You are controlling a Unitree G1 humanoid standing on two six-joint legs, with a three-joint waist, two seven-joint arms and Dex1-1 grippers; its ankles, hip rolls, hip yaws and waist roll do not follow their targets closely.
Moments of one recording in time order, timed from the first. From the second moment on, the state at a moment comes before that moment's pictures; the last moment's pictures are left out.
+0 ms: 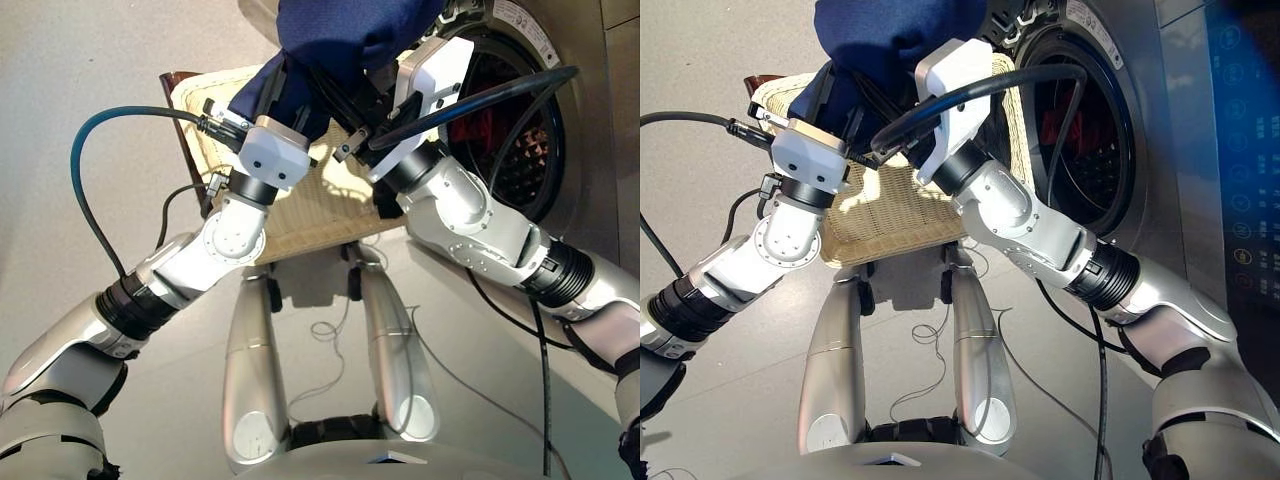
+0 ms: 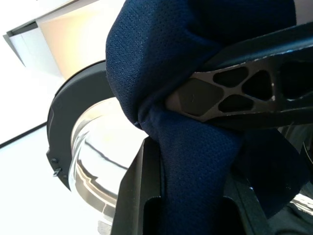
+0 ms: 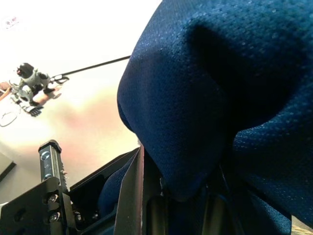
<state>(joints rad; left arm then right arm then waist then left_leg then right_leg) -0.73 0.81 -0.70 -0.18 -0.13 -0.23 0.54 -0.97 -0.67 0.85 -0.19 0.84 -0.30 -0.23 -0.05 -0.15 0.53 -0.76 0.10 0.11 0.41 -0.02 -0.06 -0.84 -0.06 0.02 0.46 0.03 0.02</state>
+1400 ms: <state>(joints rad) -0.77 0.61 -0.74 -0.20 -0.23 -0.39 0.47 -0.92 -0.57 0.30 1.06 0.66 -0.35 -0.56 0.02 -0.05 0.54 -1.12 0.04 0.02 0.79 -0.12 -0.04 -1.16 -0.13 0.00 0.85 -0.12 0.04</state>
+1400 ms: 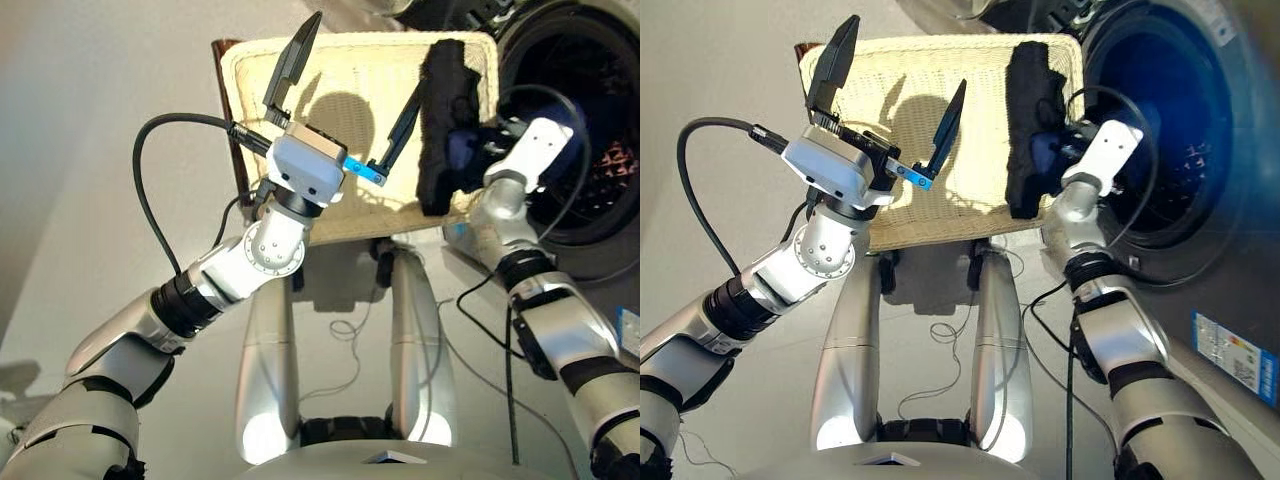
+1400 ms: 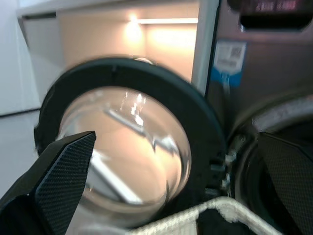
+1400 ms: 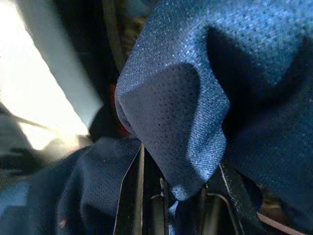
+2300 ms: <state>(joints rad) -0.76 0.75 -0.72 -0.27 -0.24 -0.39 0.50 -1.04 -0.85 0.19 1.23 0.70 -0.31 -0.65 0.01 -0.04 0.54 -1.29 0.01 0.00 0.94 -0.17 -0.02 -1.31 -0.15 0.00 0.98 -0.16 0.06</state>
